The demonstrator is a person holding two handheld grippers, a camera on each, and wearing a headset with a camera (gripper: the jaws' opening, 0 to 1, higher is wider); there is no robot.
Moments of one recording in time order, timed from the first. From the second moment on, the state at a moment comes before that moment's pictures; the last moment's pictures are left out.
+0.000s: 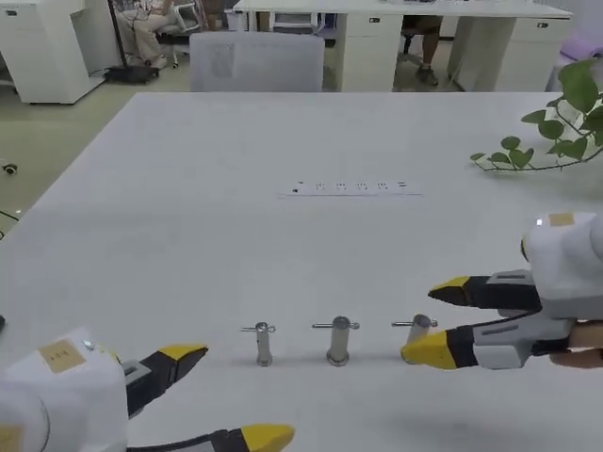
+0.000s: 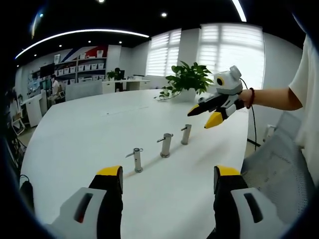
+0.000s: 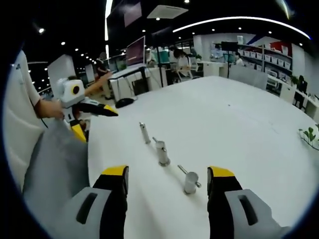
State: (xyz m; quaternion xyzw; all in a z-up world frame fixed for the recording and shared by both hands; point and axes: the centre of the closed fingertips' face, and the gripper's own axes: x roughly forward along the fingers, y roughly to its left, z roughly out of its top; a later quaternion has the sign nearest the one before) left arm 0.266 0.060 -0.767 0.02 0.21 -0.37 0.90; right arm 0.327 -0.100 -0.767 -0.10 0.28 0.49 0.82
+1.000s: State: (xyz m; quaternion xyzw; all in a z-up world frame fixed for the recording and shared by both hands) left arm 0.247 0.093 -0.759 0.02 0.22 -0.33 0.92; right arm 0.270 -0.125 -0.765 -0.05 0.29 0.42 0.86
